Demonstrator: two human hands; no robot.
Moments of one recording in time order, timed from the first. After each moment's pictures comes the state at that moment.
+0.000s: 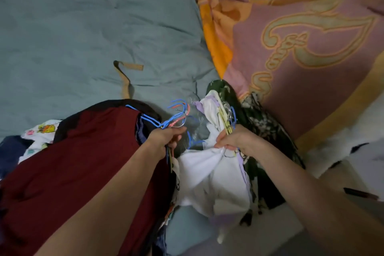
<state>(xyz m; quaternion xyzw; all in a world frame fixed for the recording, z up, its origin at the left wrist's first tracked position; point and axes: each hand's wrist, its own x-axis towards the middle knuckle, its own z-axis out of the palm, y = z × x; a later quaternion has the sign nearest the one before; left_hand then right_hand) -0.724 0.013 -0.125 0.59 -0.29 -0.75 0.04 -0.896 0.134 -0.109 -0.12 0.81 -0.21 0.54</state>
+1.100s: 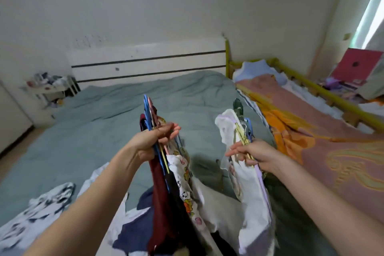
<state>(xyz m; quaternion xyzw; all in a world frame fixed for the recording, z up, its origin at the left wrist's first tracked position) -0.450 -0.048 0.248 0.41 -0.33 -0.75 0.39 -0.722 0.028 0.193 -0.31 0.61 -0.44 0.57</state>
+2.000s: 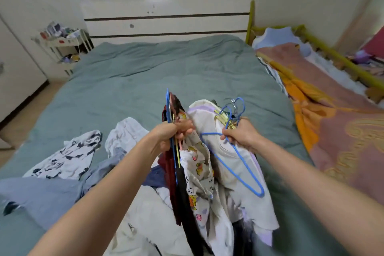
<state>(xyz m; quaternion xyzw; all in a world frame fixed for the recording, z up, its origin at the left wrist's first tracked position) -0.349 0.011 0.165 0.51 -0.35 -0.72 0.31 -0.558 0.057 0.154 -0.44 0.71 -0.33 0.44</state>
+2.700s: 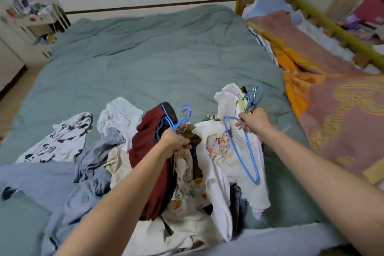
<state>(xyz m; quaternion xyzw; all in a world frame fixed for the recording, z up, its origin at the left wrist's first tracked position) -0.353 0.080 0.088 0.64 -0.52 -0.54 0.17 -0.593 0.104 0.097 -0.32 0.80 -0.36 0.36</state>
